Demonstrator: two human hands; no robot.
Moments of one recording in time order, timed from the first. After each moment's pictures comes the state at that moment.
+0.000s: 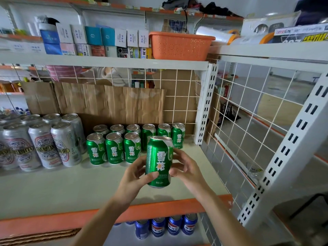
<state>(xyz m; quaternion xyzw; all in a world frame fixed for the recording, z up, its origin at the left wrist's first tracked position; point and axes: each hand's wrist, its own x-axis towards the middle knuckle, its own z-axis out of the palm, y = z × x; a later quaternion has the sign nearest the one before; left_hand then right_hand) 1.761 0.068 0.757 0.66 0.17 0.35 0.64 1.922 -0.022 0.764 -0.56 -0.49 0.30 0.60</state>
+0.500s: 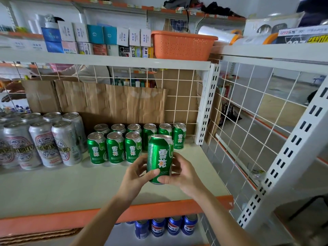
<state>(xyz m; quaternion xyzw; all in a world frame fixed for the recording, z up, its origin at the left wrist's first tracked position) 1.767 0.076 0.750 0.68 0.16 0.37 0.62 1.912 -0.016 0.763 -0.59 -0.51 0.27 0.56</state>
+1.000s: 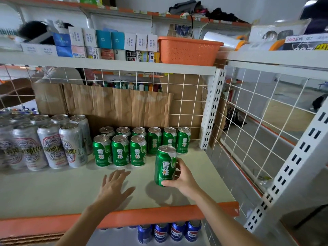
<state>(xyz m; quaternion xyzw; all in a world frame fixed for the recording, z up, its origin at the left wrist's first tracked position) 1.714 0.148 0.682 0.89 0.39 0.19 0.15 1.935 0.022 0.716 -0.67 -0.48 0.27 0.50</state>
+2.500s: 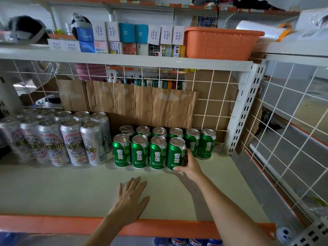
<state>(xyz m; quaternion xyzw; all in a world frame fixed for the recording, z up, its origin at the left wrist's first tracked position) 1.709 0.148 0.668 0.89 0.44 0.06 0.13 1.964 0.131 0.690 -0.70 -0.48 0.24 0.47</state>
